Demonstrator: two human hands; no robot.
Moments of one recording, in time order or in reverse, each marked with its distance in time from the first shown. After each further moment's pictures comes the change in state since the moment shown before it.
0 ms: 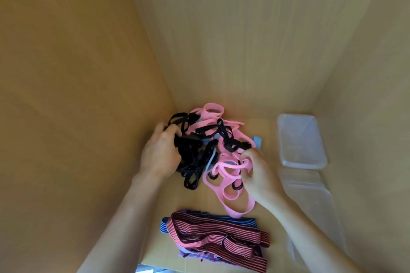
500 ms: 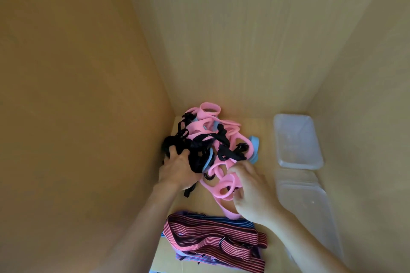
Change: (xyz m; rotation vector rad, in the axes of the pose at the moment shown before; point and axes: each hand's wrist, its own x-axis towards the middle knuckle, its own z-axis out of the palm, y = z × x) left_hand -0.001 -0.019 0.093 0.100 -0.443 -0.187; right_hand -0.025 0.003 0.007 -0.198 -0.239 -0.090
